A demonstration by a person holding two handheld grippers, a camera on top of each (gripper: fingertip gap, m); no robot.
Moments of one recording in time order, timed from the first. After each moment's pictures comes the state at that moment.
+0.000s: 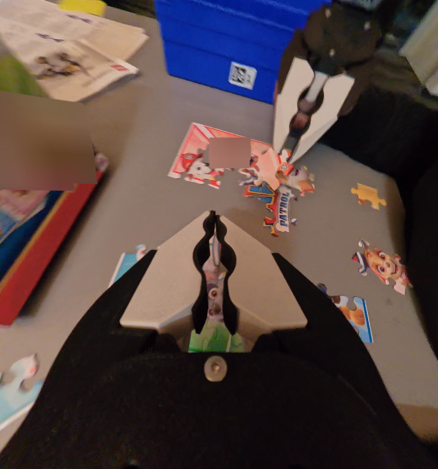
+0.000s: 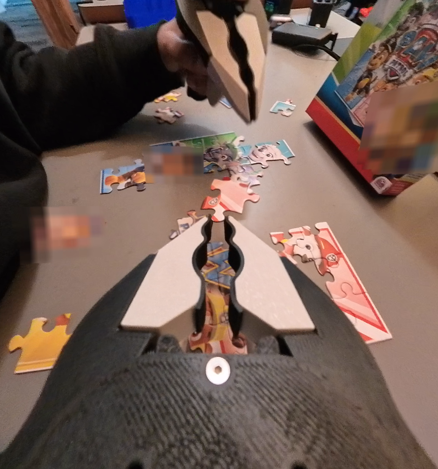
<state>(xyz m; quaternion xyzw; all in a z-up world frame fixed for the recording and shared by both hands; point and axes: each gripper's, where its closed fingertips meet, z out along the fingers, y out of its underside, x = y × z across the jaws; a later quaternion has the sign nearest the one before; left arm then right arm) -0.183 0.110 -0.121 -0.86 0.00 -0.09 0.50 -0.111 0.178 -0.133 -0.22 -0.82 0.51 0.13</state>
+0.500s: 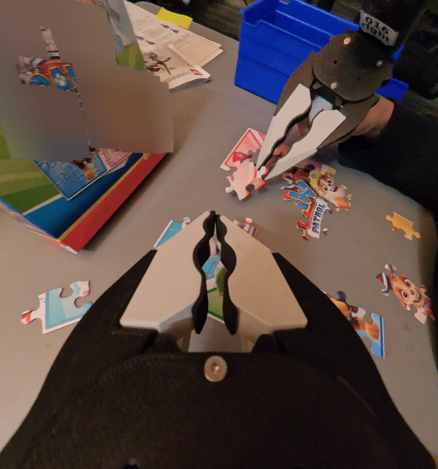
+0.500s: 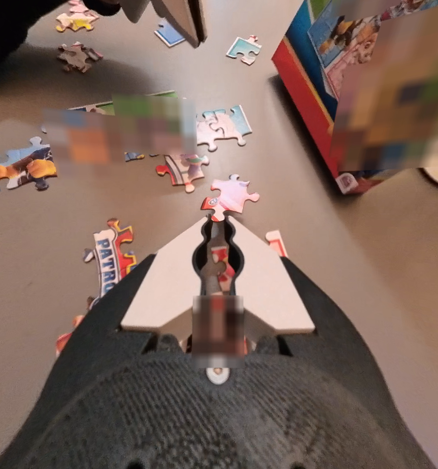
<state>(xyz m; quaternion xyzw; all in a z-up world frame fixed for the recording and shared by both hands) -0.225 0.079 -0.117 -0.85 -0.11 -0.04 0.51 -0.185 0.172 -0.164 -0.24 -0.88 0.39 0.14</state>
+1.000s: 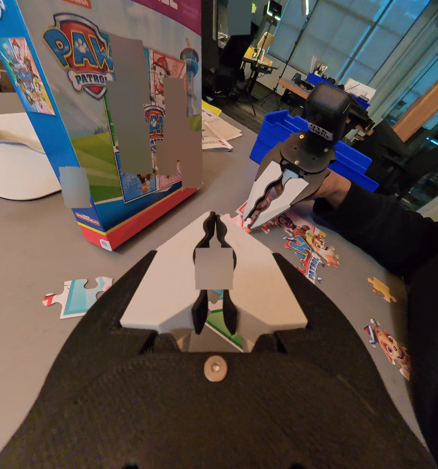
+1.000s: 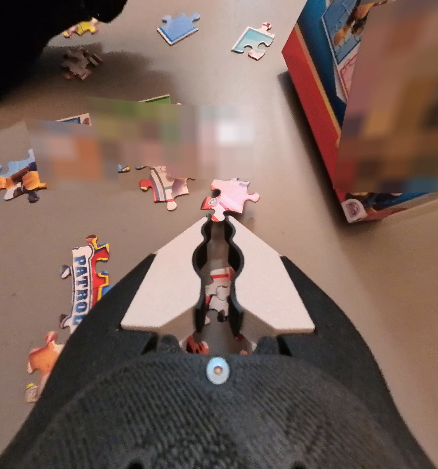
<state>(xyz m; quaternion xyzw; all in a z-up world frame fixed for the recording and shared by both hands) -0.261 0.059 -0.090 -0.76 -0.21 -0.07 0.62 -0.213 0.161 -0.176 -0.22 -0.89 0.39 0.06</state>
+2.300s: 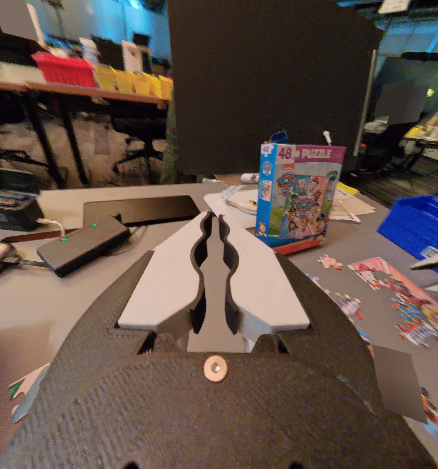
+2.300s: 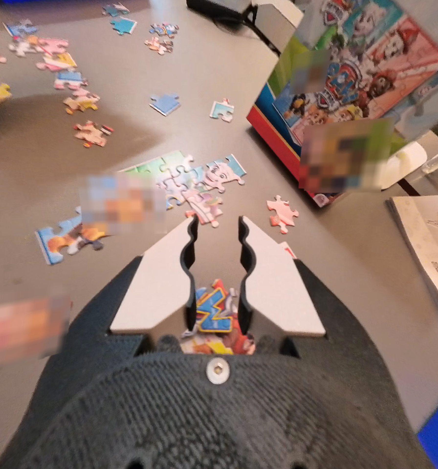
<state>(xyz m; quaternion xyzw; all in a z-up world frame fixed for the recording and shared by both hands) -0.320 -0.139 0.008 -0.65 -0.36 0.22 0.63 -0.152 0.143 -0.101 -0.32 -0.83 0.40 0.24</state>
